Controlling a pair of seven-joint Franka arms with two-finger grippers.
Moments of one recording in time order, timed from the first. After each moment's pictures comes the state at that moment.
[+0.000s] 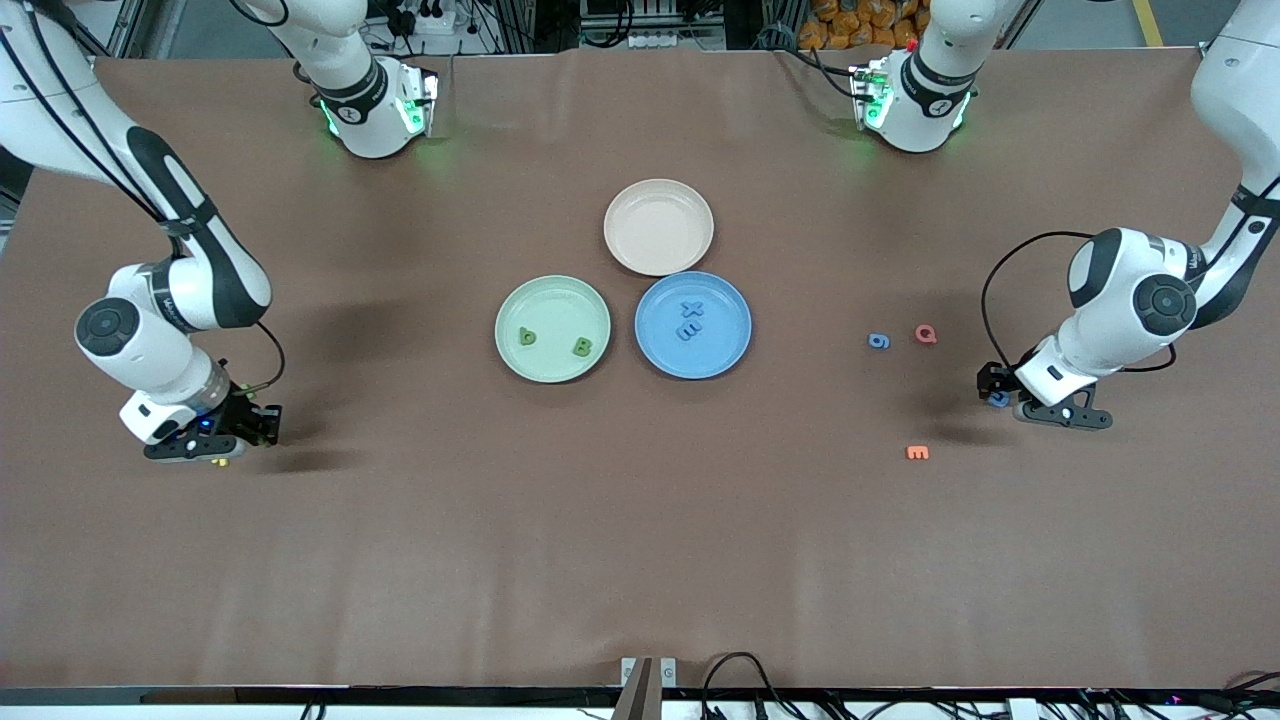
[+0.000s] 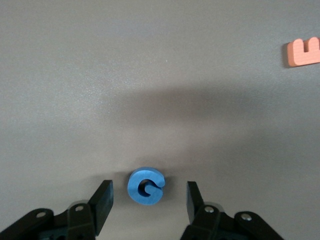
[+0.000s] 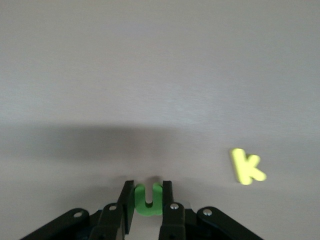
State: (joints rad) left arm 0.87 0.60 -0.75 -2.13 0.66 2.51 -0.18; right arm -0.52 0.57 0.35 -2.02 -0.46 2.69 0.07
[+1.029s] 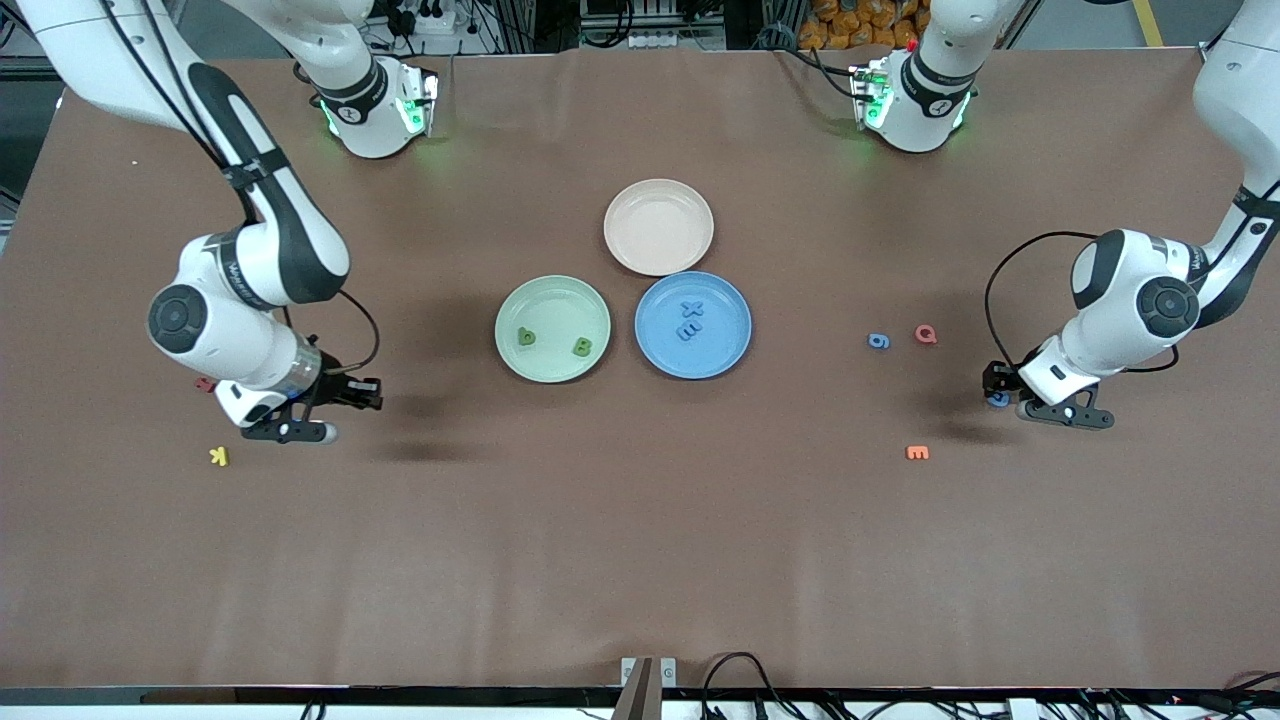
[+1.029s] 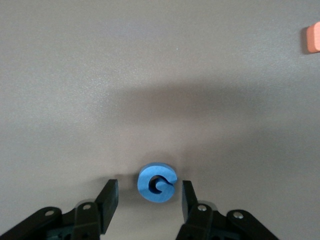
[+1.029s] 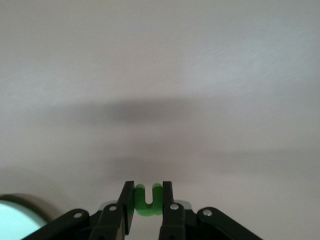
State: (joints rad) left arm 0.87 0.61 -0.73 -2.13 0.66 2.51 -0.15; right arm -0.20 0.39 0.35 -2.02 0.01 2.38 0.20
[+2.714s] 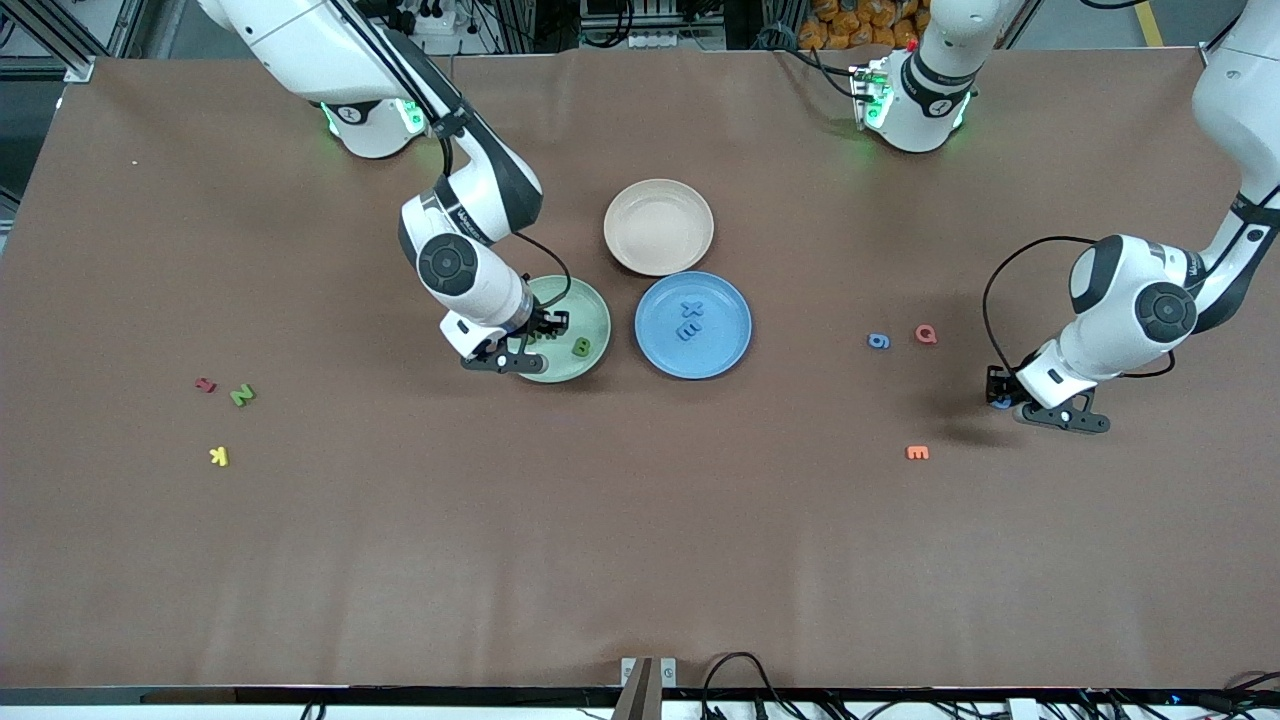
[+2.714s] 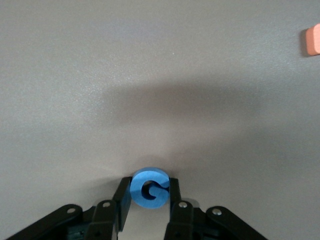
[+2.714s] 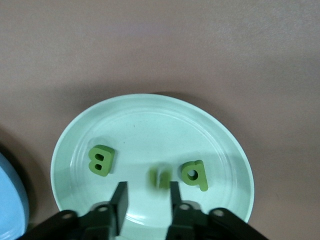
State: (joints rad) left arm 0.87 0.64 -0.73 -2.11 0.68 2.51 -0.14; right arm 0.37 0.45 0.22 -2.03 0.14 2.41 0.56
